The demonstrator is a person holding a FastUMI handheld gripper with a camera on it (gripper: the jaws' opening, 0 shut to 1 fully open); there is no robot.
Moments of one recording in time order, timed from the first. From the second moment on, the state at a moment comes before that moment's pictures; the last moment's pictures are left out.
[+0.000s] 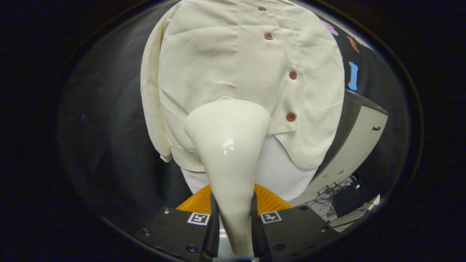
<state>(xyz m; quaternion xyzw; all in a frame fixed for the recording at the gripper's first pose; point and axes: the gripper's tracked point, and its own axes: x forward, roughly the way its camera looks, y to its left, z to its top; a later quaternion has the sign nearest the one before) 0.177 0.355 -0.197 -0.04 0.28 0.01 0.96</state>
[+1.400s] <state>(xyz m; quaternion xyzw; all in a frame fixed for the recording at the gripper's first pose) 0.223 0.246 0.120 0.02 0.10 -0.03 0.99</state>
